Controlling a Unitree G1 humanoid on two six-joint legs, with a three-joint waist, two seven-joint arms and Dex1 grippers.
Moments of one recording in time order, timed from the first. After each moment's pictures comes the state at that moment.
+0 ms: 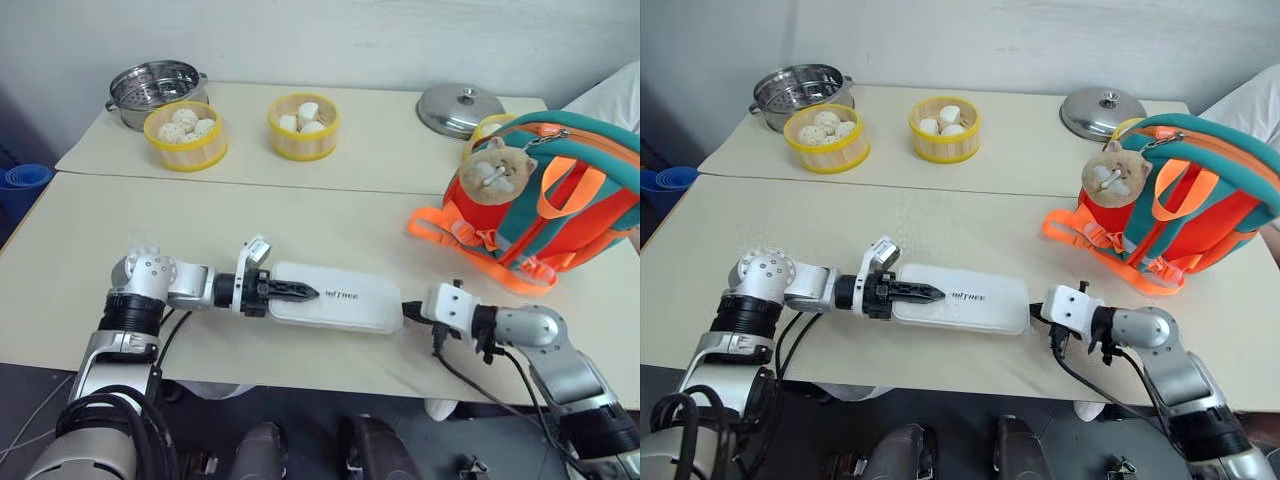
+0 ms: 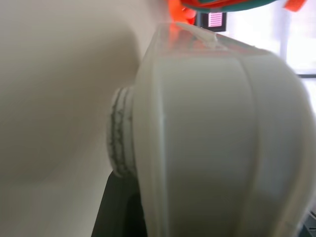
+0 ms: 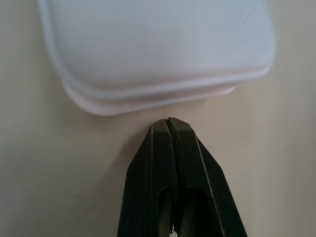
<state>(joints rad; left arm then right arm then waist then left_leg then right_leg) -0.72 0.53 0.06 0.36 -1.17 1.57 -0.56 -0.08 -0.68 0.04 -0.13 0.16 0.07 0.93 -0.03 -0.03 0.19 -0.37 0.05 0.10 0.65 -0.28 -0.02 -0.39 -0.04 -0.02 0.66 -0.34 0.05</state>
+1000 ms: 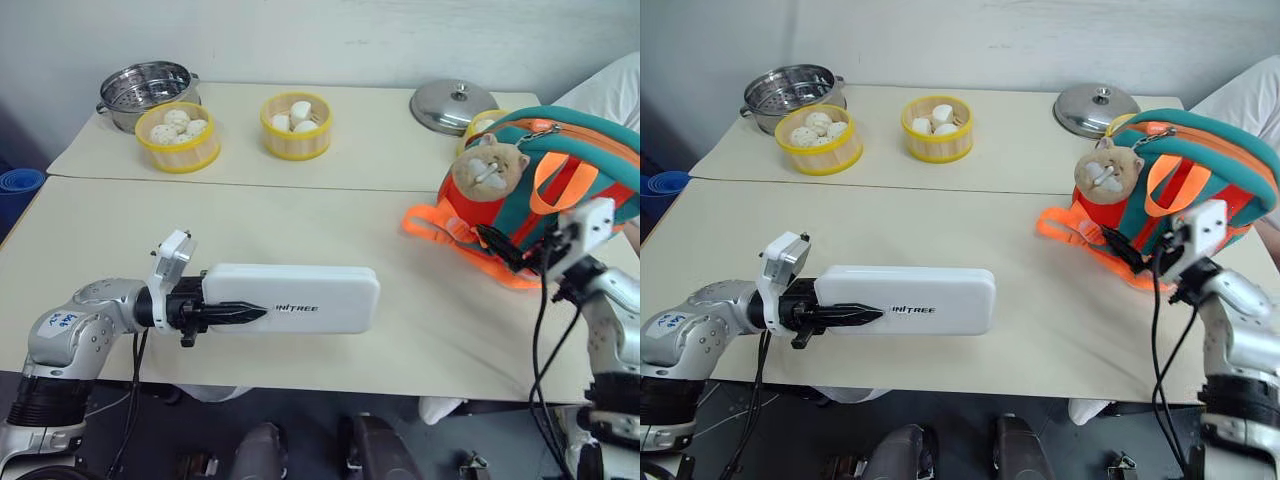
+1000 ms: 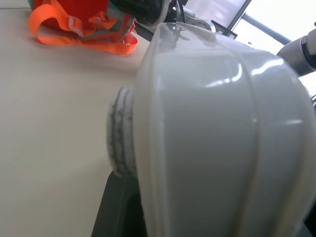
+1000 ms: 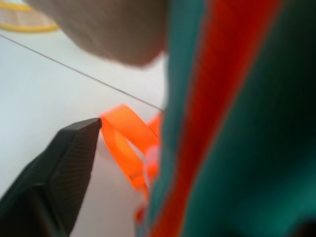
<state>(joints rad) -0.30 0.80 0.12 -0.10 -0.82 0.76 -1.28 -0.42 -0.61 -0.33 0.23 0.46 0.12 0.86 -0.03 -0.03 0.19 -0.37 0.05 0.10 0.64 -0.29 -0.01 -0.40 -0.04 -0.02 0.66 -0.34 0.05</state>
